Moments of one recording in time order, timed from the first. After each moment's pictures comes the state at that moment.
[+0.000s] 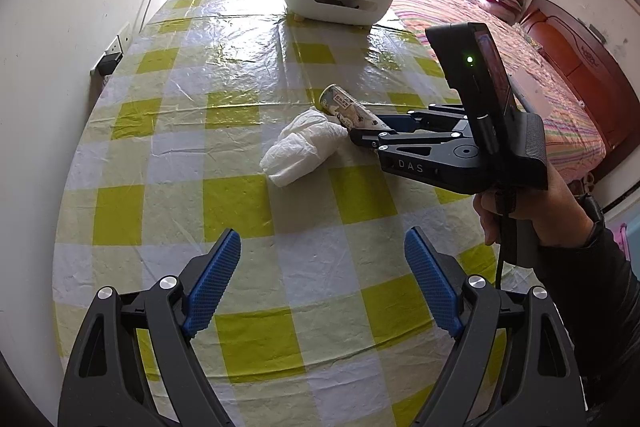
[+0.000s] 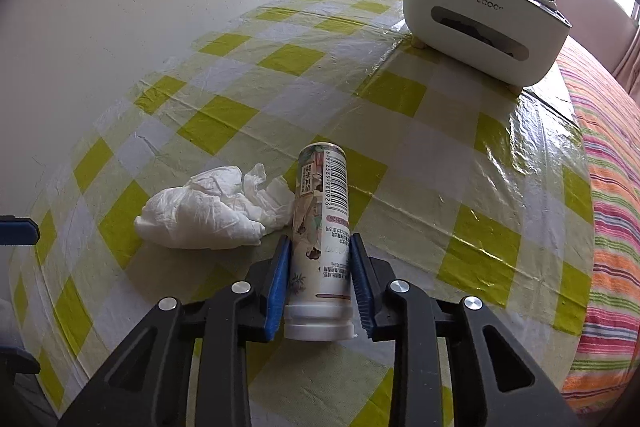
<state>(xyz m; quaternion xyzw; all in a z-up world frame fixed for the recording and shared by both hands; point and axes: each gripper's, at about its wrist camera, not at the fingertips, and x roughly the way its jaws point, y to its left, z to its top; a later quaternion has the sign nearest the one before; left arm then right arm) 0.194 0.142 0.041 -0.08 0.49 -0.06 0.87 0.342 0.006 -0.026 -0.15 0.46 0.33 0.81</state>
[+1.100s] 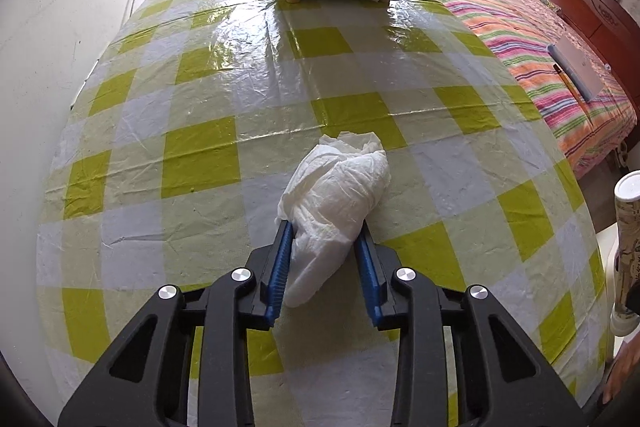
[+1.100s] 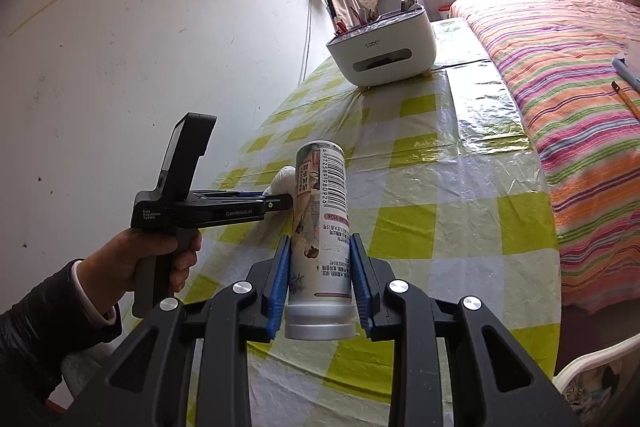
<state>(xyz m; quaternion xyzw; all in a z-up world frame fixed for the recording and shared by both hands) 0.292 0.127 -0.018 -0.01 0.51 -0.04 0.86 0.216 -0.149 0.012 0.12 0.37 0.34 0.86</state>
